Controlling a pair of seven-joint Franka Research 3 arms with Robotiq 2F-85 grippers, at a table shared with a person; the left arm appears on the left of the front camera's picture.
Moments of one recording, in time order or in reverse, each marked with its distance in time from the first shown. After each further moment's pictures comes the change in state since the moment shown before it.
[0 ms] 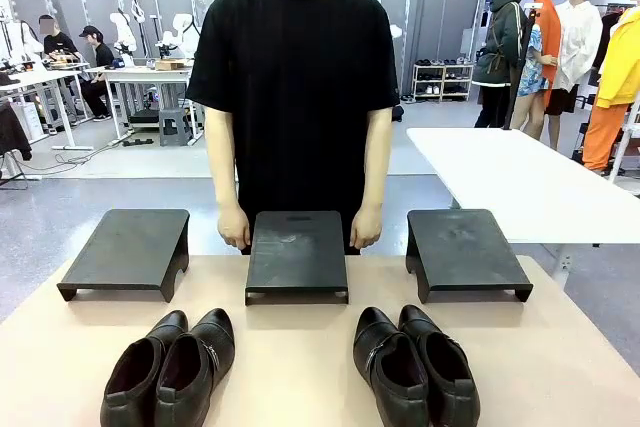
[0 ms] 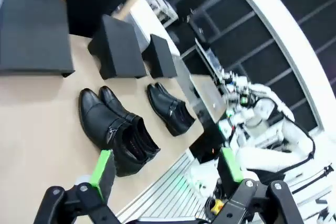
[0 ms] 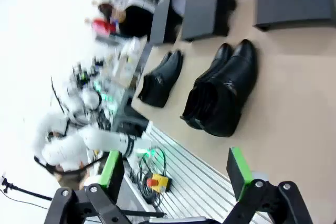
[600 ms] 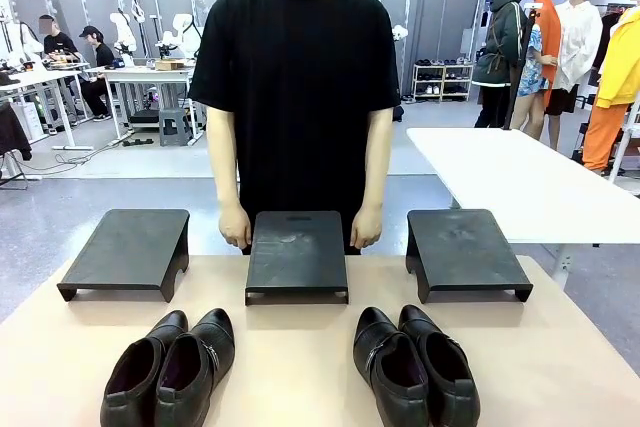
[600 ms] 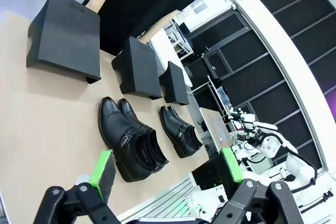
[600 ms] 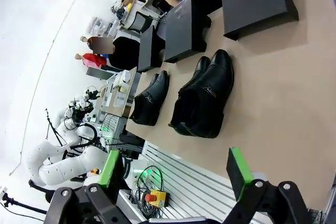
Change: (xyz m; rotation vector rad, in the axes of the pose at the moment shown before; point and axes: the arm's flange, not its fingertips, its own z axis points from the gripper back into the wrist) left arm -0.033 0.003 0.045 0.085 -0.158 0.085; right arm -0.030 -0.005 0.040 -0.058 -0.124 -0.055
